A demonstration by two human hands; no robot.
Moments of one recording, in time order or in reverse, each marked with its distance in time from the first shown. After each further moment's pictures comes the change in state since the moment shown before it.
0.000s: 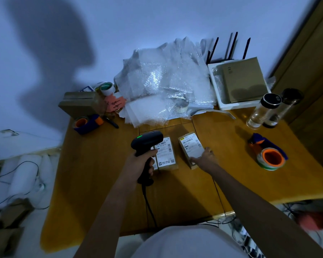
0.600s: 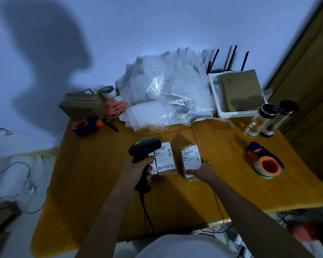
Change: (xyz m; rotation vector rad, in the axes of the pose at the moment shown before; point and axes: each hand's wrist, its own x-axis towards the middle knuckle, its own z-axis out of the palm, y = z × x) left_hand -0.005 -0.009 -0.015 -0.039 -0.003 0.002; right_hand -0.016 0.002 0.007 0.045 -0.135 0.085
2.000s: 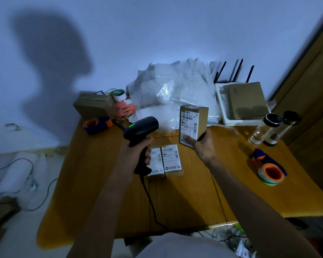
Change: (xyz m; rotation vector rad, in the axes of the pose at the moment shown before) left_hand -0.034 0.047 -0.022 -0.098 0.010 0.242; right_hand -0.078 -0.106 -0.049 0.711 0.174 -0.522
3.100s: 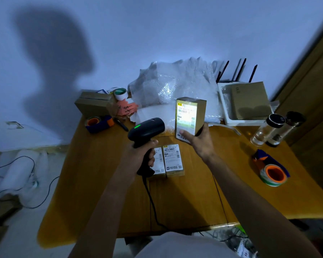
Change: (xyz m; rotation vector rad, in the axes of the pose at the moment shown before) left_hand 0.010 -0.013 -0.006 0.080 -0.097 0.028; right_hand 0.006 -0.009 0.013 -0.067 -0.013 -0.144
